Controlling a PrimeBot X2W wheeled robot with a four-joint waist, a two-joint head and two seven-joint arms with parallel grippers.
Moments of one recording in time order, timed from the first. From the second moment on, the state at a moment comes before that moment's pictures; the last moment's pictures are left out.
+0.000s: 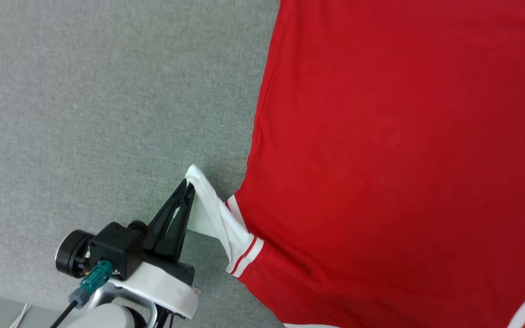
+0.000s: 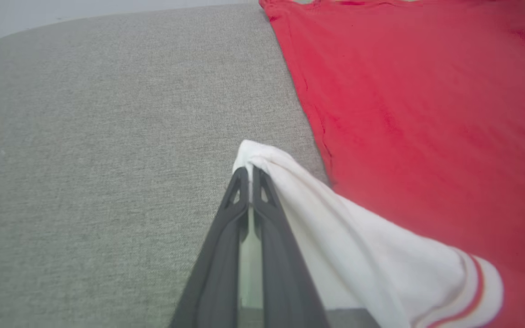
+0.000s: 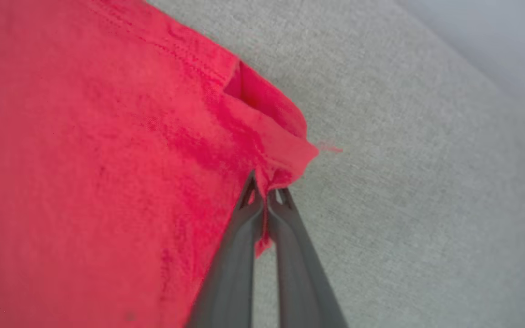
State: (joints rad) left arm -0.34 0.70 -0.81 -0.25 -0.72 0.42 -0.26; right arm -1.24 -0.71 0.58 0.46 0.67 0.13 1.09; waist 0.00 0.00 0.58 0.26
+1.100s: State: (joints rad) left arm -0.05 0.73 -0.69 -0.21 -0.77 0.43 -0.26; right arm -0.11 -1.14 0.61 0.11 1.13 0.13 0.66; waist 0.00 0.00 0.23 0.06
